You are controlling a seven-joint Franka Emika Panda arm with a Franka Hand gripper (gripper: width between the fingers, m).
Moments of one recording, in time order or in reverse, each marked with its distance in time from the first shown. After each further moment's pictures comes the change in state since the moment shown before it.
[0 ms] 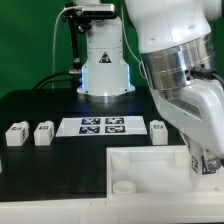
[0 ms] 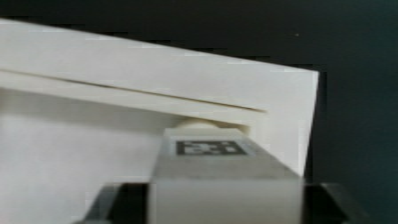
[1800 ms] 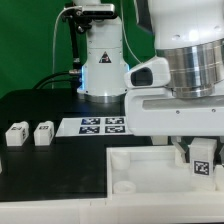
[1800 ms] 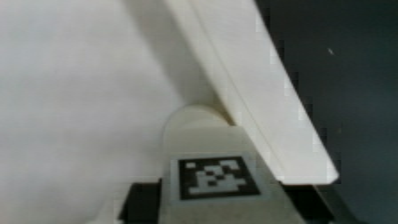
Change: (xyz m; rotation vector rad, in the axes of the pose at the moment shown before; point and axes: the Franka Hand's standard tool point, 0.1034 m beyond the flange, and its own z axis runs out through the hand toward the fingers) arm -0.003 0.003 0.004 -0.054 0.060 -0.537
